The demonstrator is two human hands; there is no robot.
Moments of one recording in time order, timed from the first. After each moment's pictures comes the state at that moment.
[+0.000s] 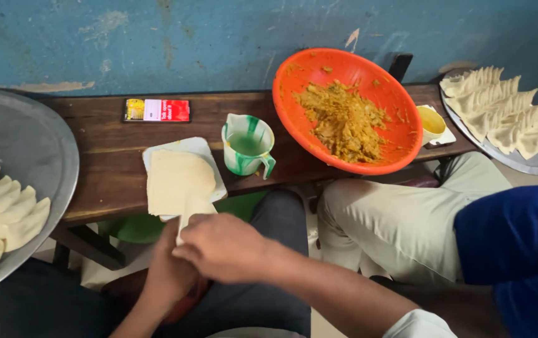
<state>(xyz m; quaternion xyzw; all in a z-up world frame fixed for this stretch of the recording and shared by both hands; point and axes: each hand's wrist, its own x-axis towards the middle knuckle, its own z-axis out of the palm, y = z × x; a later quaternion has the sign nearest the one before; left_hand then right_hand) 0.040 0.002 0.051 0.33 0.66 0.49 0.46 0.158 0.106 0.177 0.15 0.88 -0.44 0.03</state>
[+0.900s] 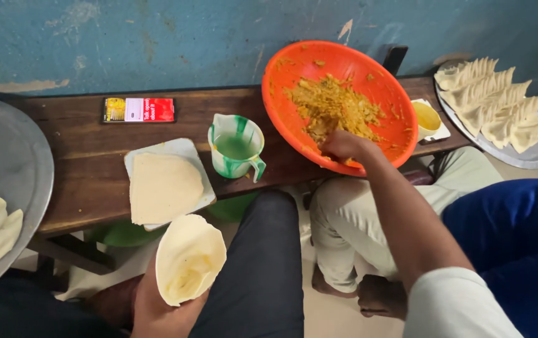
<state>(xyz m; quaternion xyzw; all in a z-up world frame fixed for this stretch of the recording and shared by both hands) 0.079 -0.012 0.064 0.40 0.58 0.67 0.24 0.312 0.499 0.045 0.46 0.83 -0.29 0.11</state>
